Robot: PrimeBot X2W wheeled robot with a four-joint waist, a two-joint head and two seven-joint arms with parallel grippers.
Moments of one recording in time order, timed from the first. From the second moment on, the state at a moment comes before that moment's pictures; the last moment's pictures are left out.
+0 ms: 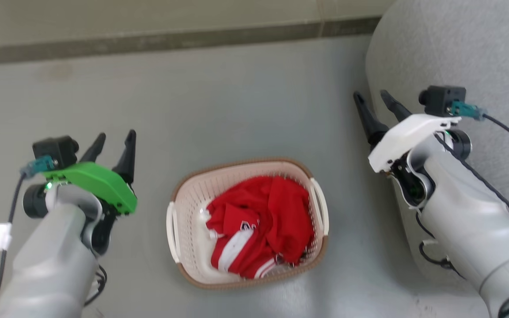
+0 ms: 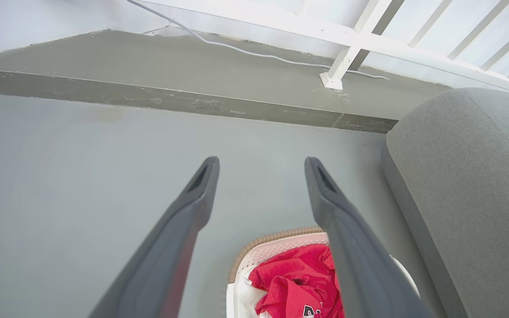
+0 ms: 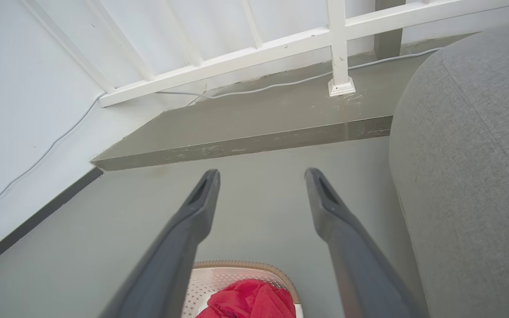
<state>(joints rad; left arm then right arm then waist) -0.66 0.21 -0.61 0.83 -0.88 -0.12 -0.25 -0.75 -0.18 0.70 0.90 0.84 0.10 -0.25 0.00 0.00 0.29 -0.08</state>
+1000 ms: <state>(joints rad) -0.26 0.20 -0.33 0.42 -0.70 -0.06 -0.25 -0.36 -0.21 0.47 0.49 0.61 0.00 -0.25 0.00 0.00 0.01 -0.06</state>
